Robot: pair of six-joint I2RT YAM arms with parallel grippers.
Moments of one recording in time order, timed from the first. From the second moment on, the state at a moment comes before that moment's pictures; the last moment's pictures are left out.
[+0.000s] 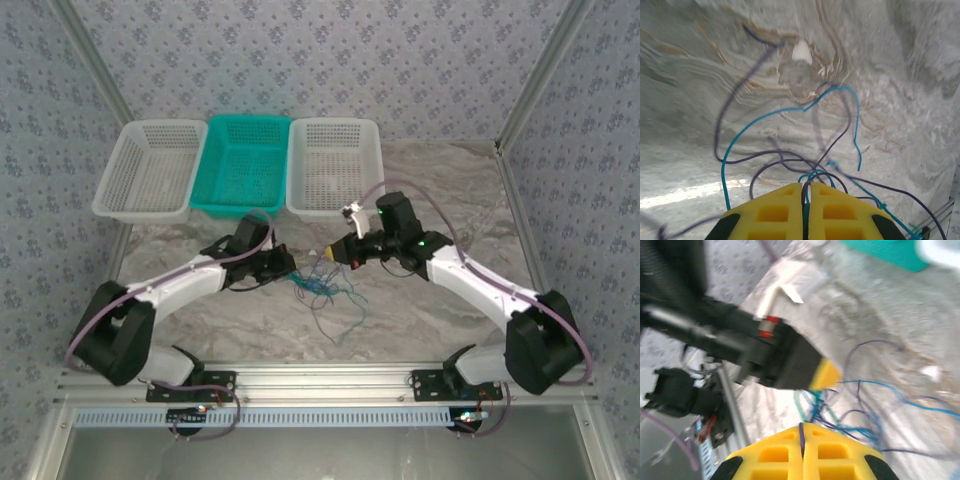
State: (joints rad) left arm -0.56 1.36 0.74 -0.25 0.30 -0.89; right arm 0.54 1.30 0.87 -0.18 -0.65 0.26
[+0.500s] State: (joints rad) left arm -0.32 1.09 0.71 -0.49 0.13 -0.74; right arm 0.07 0.97 0.63 -0.16 -0.26 0.58
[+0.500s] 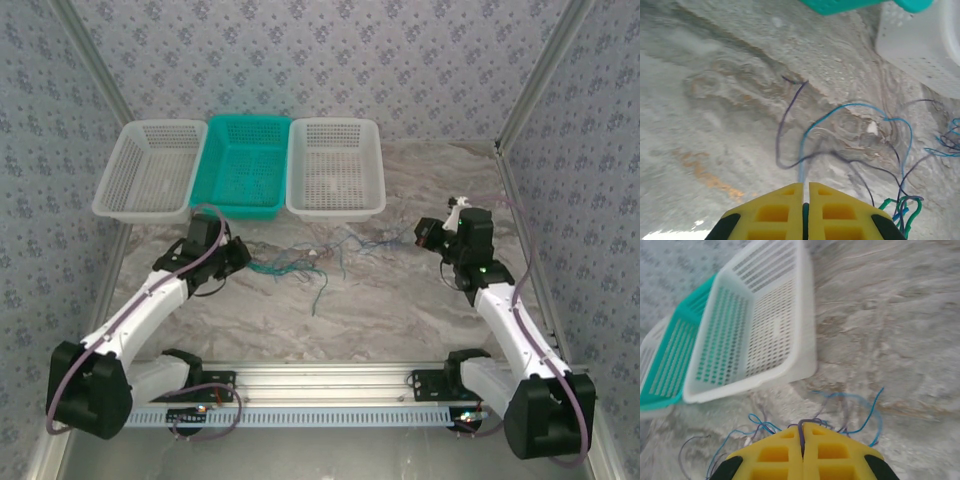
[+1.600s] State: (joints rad) left arm -0.65 1.31 0.83 -0.16 0.33 -0.49; right arm 0.38 1.02 0.87 -0.18 -0.70 0.35
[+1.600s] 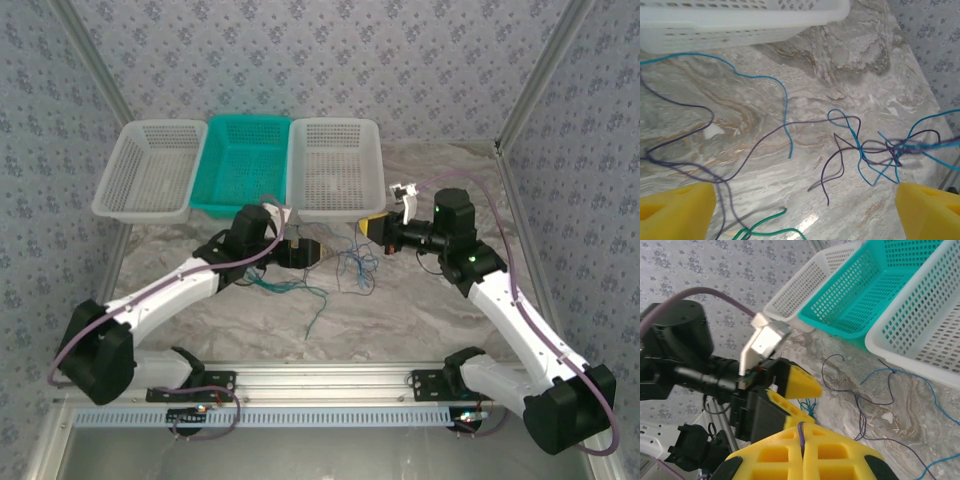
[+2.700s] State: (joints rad) left arm -0.75 1.48 0.91 0.15 0.49 -0.44; right arm 0.43 1.06 0.89 -0.12 -0.64 0.36
